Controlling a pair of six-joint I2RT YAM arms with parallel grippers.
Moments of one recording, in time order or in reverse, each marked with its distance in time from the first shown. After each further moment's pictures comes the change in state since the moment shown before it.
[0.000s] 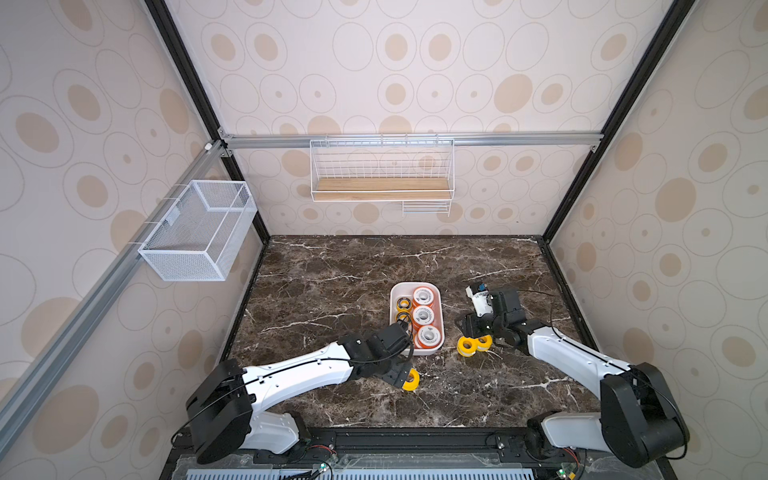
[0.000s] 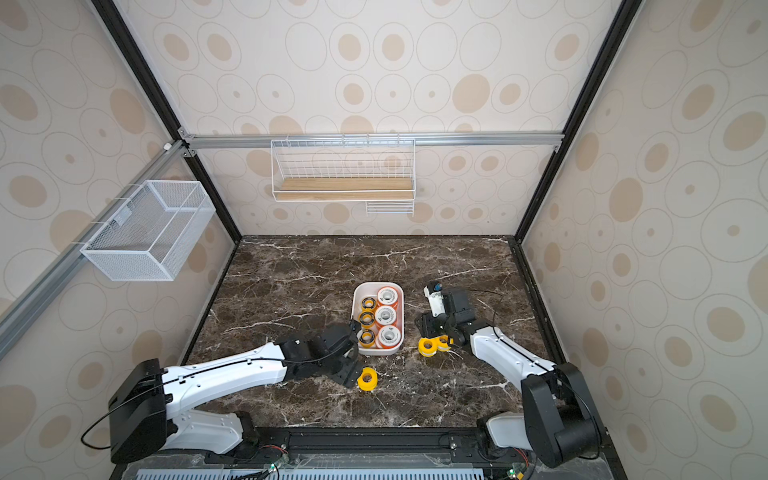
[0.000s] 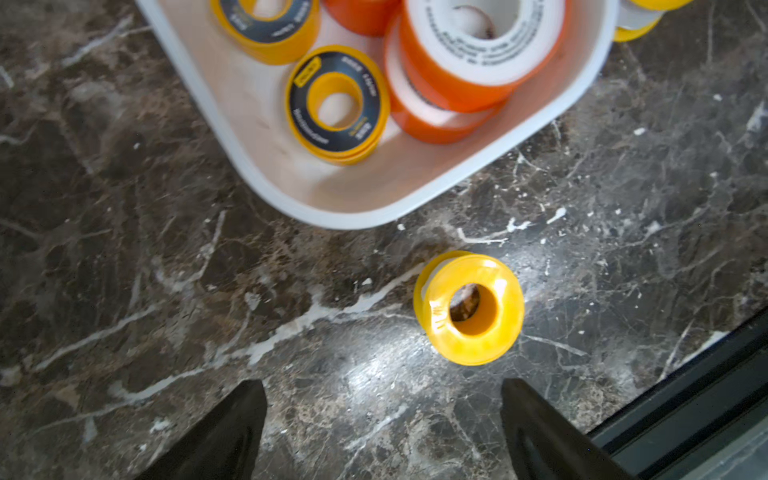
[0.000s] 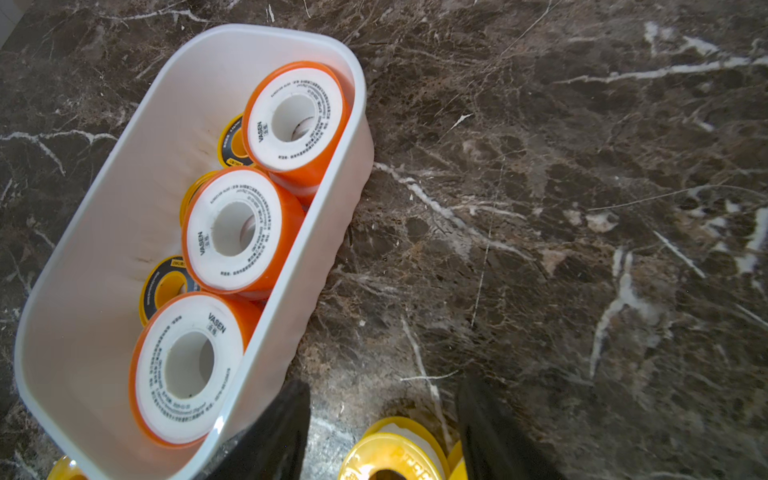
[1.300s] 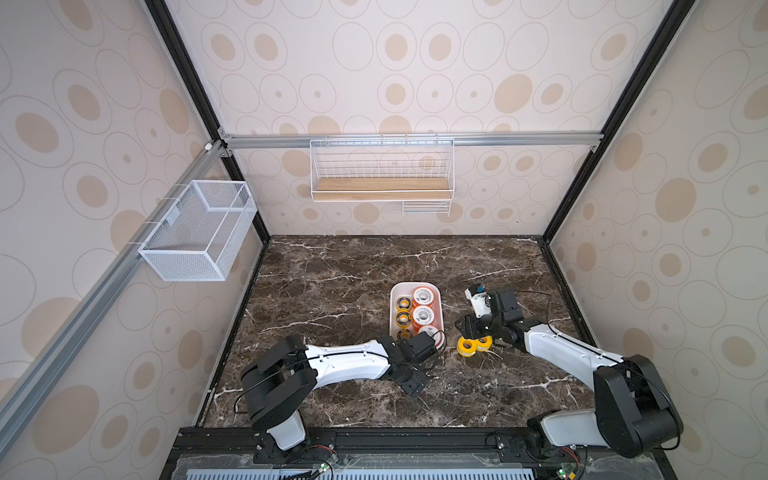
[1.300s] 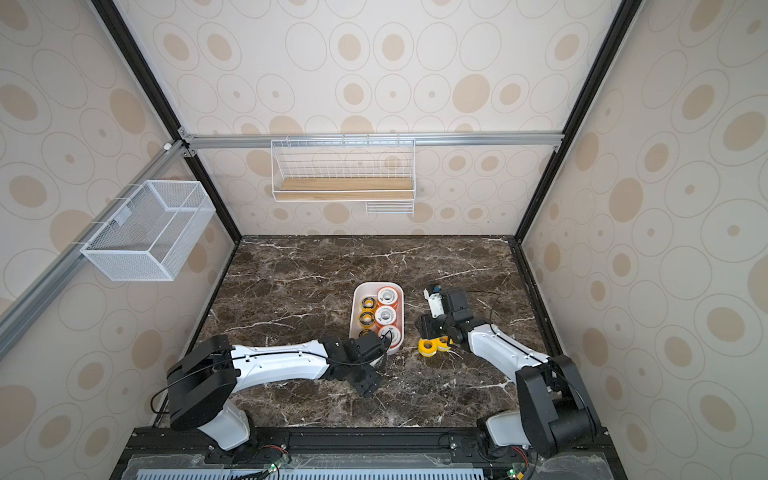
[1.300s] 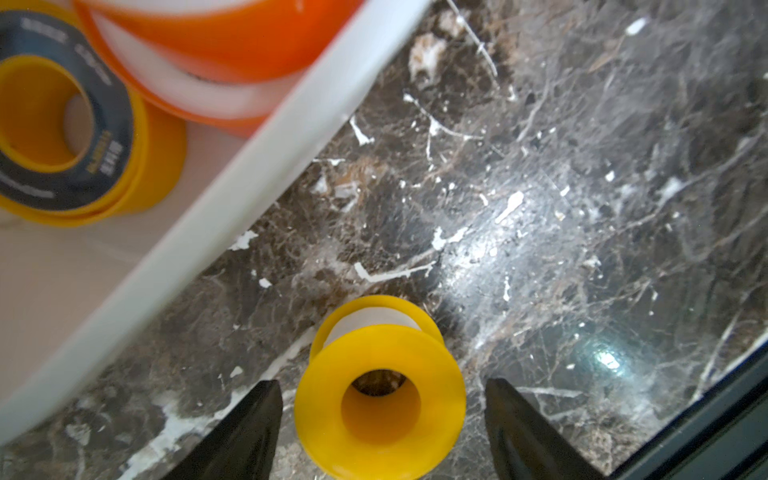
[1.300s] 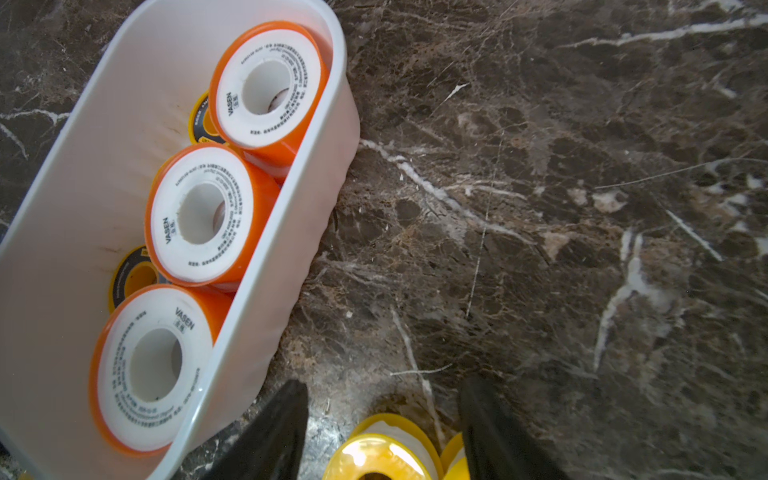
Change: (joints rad) left arm -0.057 0.277 0.074 0.096 0.098 0.101; right arm -0.005 0.045 0.008 -0.014 0.008 -0.008
